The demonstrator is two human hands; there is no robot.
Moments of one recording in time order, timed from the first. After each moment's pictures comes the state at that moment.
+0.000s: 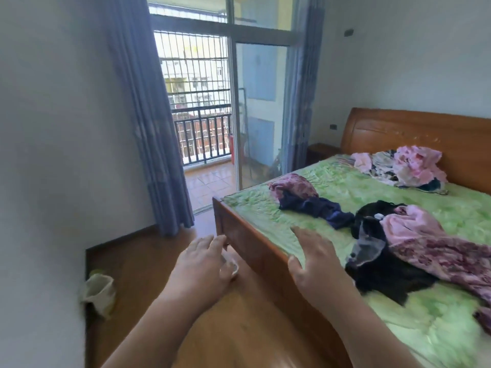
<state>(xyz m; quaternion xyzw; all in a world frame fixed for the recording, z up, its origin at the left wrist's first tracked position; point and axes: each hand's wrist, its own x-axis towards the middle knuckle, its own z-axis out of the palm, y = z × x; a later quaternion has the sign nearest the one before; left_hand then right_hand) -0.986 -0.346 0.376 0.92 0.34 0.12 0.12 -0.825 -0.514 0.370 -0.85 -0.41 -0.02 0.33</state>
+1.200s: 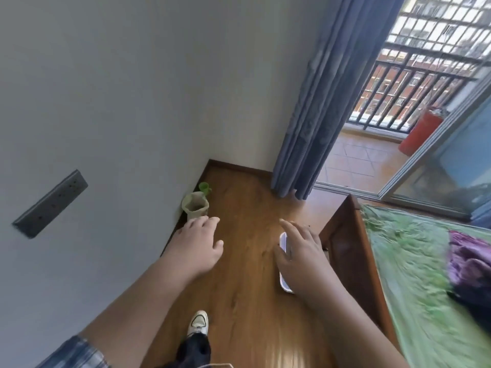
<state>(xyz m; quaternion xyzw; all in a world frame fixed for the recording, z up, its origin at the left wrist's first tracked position) -0.998 0.099 0.236 0.73 0.66 0.05 0.17 -0.767 0.059 0.273 -0.69 -0.68 0.21 0.14</state>
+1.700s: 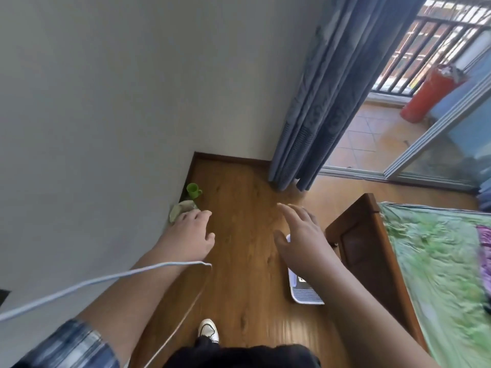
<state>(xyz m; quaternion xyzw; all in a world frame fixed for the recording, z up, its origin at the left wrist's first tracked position) -1.043 0.417 0.186 0.75 0.63 -0.02 0.20 -0.802 0.365 0.236 -0.71 -0.66 0.22 0.11</state>
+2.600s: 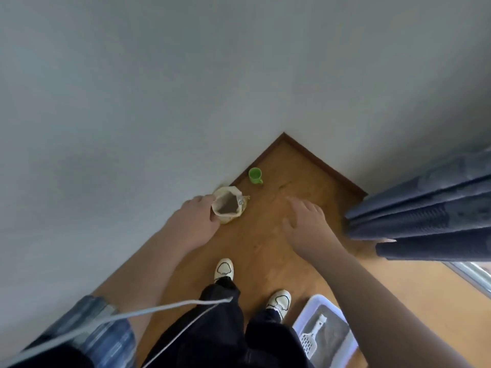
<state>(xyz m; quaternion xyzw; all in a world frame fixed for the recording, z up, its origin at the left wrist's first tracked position) -1.017 0.697 0.113 0.45 0.84 -0.01 0.29 -0.790 0.817 0.116 -0.48 -0.79 0.38 -0.08</state>
